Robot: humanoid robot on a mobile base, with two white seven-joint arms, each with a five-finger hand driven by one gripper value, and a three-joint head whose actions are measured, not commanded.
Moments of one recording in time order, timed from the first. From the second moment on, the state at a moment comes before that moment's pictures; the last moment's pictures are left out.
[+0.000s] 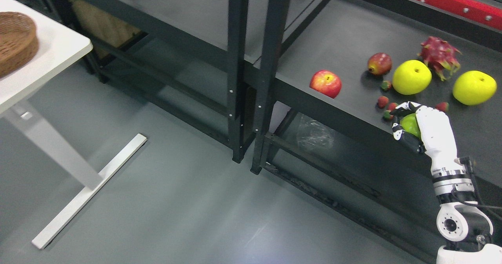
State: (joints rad) left arm -0.04 0.00 0.09 -0.04 -0.07 0.00 -0.19; right arm -0.04 -0.24 -0.21 -1.66 0.88 -0.28 0.11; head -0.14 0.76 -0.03
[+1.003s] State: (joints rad) left arm -0.04 0.00 0.09 -0.04 -0.07 0.00 -0.19; right arm -0.13 -0.24 -0.18 -1.59 0.99 -0.26 0.10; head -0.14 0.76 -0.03
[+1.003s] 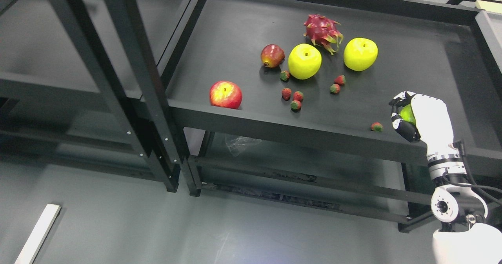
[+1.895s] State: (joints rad) left arm -0.04 0.00 0.09 -0.04 -0.07 0.00 -0.19; right arm -0.11 -0.24 -0.14 -1.58 1.00 -0.26 0.10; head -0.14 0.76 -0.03
